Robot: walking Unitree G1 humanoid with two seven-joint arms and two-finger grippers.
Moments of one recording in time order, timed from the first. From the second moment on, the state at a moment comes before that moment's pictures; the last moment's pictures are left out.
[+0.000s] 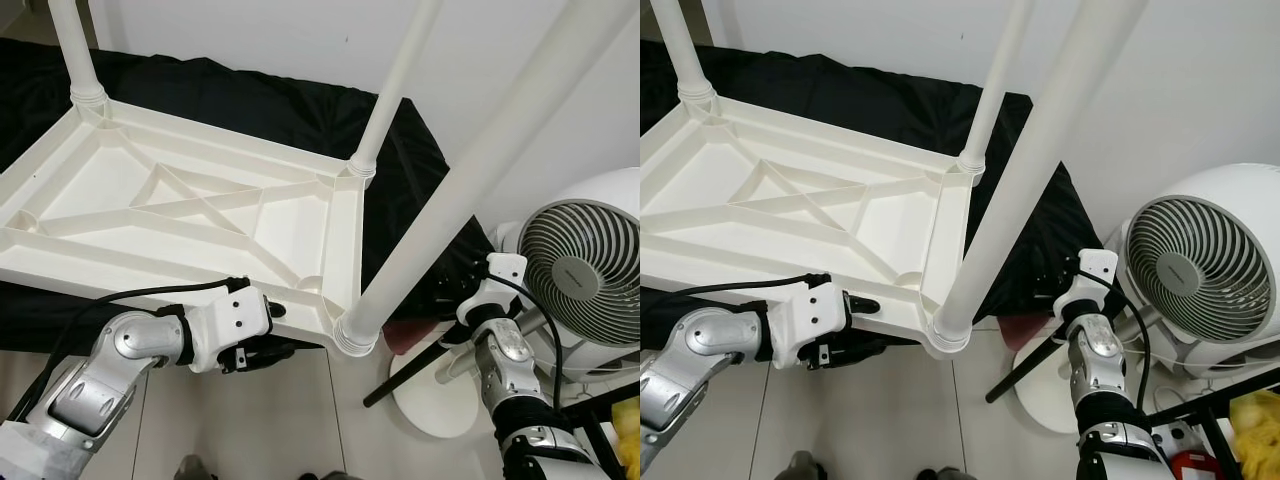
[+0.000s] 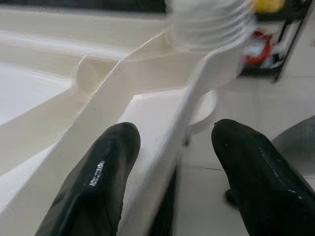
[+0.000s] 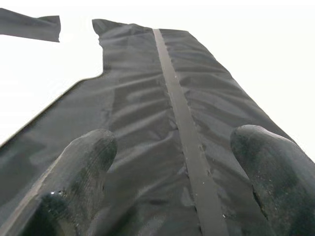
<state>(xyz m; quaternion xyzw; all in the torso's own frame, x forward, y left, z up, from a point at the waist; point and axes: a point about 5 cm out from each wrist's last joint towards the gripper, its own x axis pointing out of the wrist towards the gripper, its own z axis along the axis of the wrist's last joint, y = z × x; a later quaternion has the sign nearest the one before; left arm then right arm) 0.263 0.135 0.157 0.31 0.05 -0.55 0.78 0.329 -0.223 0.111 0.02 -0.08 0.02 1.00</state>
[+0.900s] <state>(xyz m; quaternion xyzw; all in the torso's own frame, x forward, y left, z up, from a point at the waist) 0.338 0.106 0.174 0.32 0.01 -0.51 0.80 0.321 -0.210 0.108 0.03 -0.08 0.05 0.99</state>
